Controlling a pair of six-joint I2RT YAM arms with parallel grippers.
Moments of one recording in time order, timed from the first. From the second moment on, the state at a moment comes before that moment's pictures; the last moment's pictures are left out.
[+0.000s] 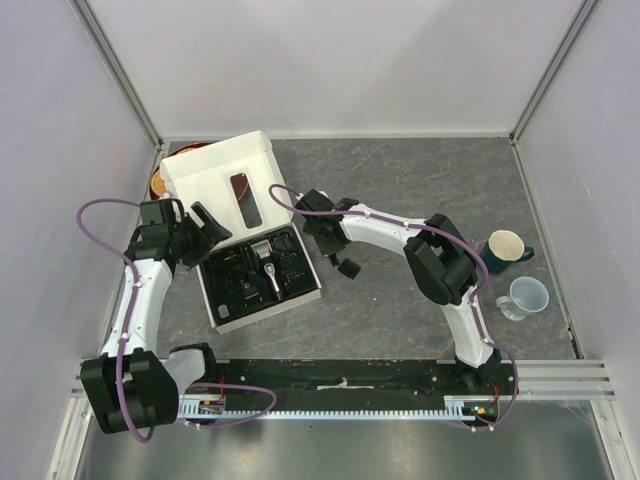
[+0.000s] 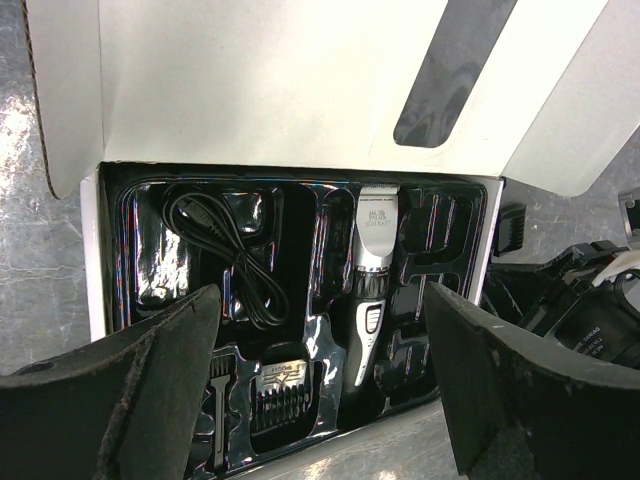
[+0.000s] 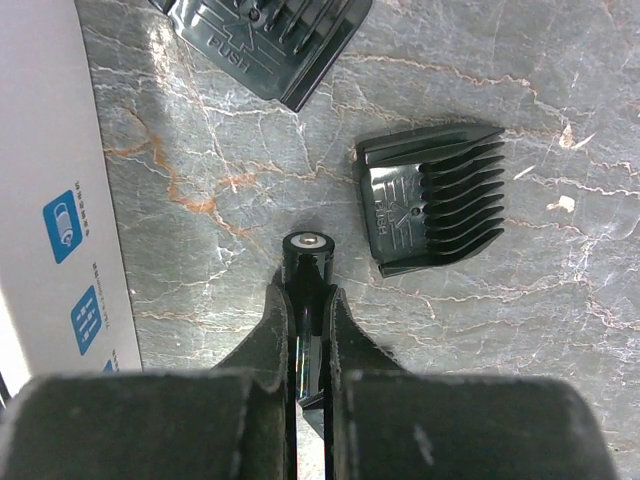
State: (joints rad) left arm 0.16 1.09 0.84 -0.59 0.24 -0.56; right arm 0.81 2.14 1.63 -0.67 0.24 0.33
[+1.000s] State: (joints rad) left arm 0.16 1.07 0.81 -0.57 0.28 -0.56; right arm 1.02 1.88 1.48 -0.04 0.13 0.49
